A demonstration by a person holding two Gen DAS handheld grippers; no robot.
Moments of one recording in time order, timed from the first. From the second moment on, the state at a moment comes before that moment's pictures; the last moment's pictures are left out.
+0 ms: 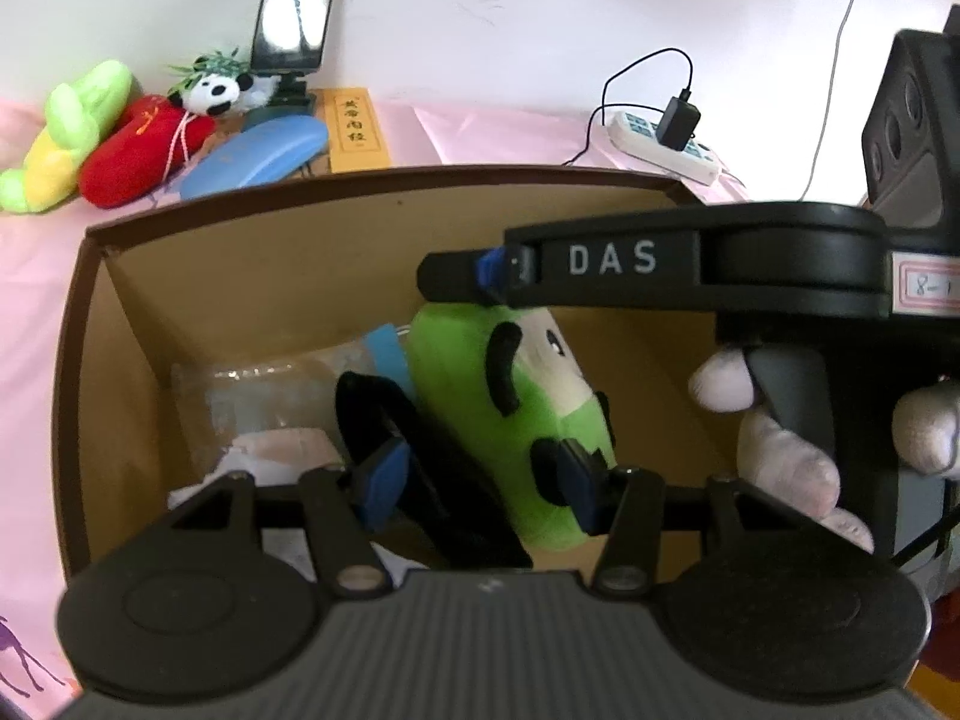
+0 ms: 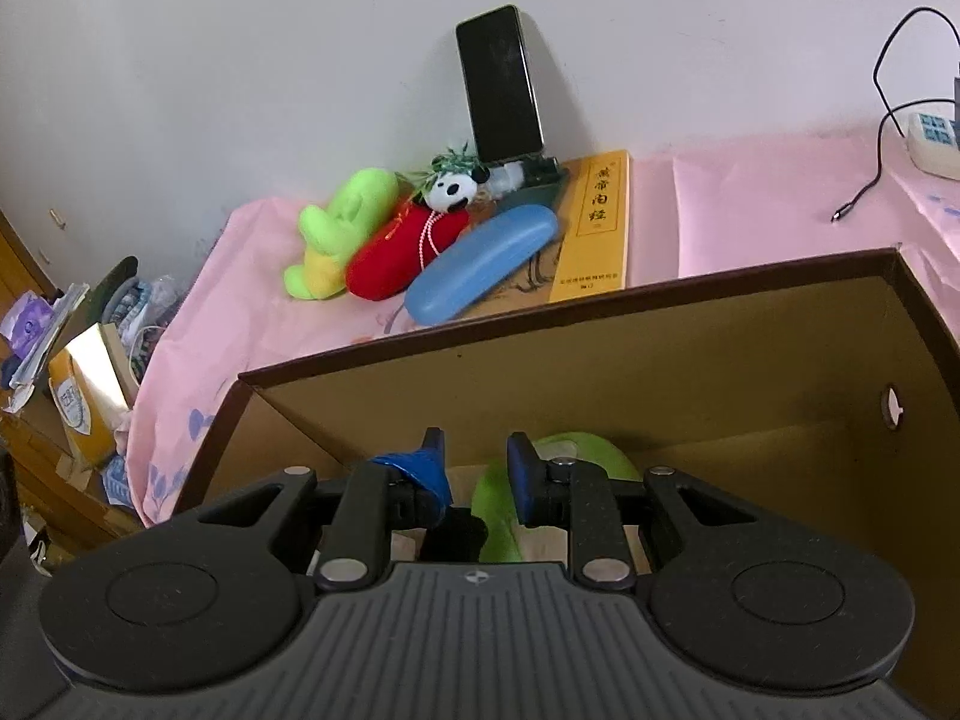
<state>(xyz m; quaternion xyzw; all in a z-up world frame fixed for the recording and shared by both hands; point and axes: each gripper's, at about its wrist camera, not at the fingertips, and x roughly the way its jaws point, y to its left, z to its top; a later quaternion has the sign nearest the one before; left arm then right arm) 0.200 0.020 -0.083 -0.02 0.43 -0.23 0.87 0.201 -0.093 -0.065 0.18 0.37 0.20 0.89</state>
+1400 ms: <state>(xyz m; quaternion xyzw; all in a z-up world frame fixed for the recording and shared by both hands) 0.076 0.059 0.005 0.00 0.34 -0.11 0.93 0.070 -0.109 0.002 0.12 0.24 0.17 0.95</state>
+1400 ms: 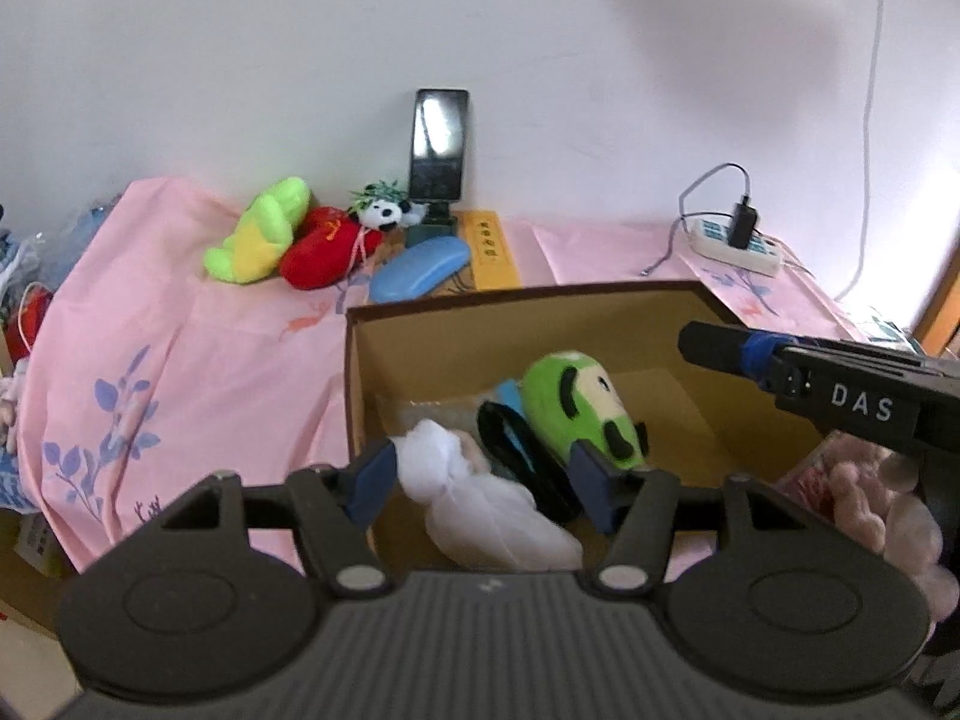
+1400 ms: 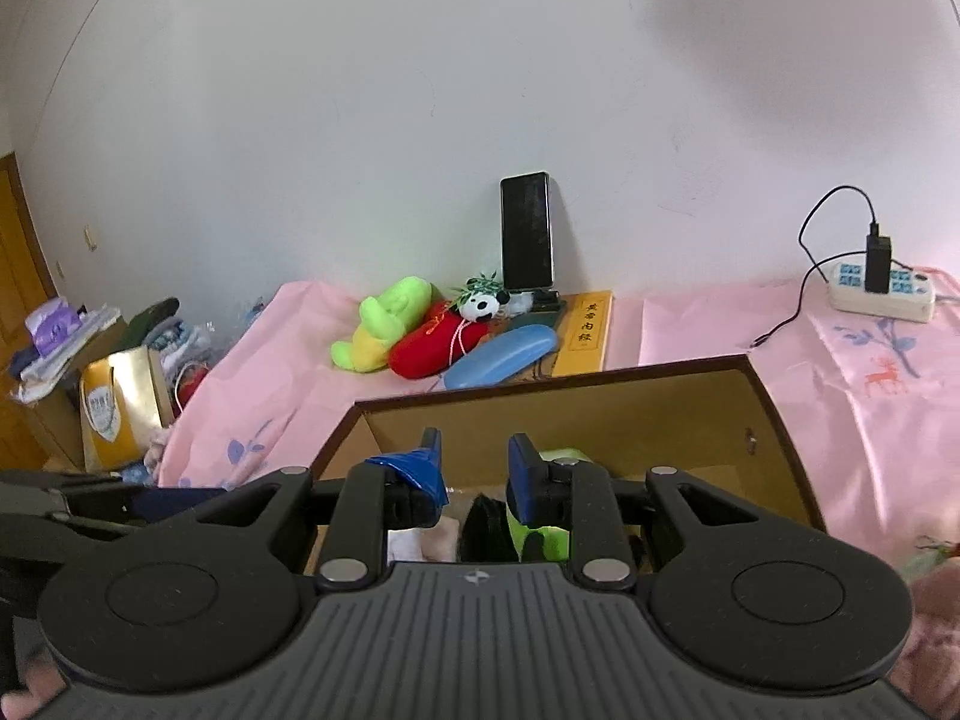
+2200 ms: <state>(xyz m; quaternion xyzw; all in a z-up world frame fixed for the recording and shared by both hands) -0.001 0.026 -0.066 0.03 0.45 -0.29 0.84 -0.007 -0.115 -0.050 0.10 0.39 0.19 0.90</state>
